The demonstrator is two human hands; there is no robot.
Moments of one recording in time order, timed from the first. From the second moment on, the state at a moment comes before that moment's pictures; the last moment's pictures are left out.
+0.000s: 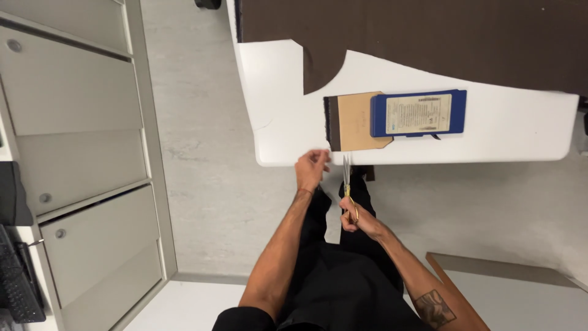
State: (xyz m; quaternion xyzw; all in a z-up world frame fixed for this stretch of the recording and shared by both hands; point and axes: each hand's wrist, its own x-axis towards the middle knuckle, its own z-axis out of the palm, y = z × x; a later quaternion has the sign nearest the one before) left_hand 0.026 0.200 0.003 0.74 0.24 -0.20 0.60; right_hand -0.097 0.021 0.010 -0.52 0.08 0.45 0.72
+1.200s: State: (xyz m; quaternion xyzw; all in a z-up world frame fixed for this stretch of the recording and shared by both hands) left_hand 0.056 0.180 0.001 0.62 0.25 -0.26 0.69; right_hand -0.086 0.016 -0.005 -0.51 0.09 0.40 0.76
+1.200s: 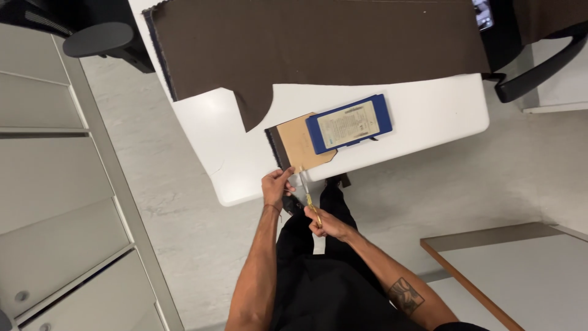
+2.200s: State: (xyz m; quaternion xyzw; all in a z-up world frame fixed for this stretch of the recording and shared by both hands) left_hand 0.055 0.177 0.002 0.61 0.29 -0.24 0.69; right_hand -0.059 0.025 0.012 -0.56 0.09 0.40 0.72
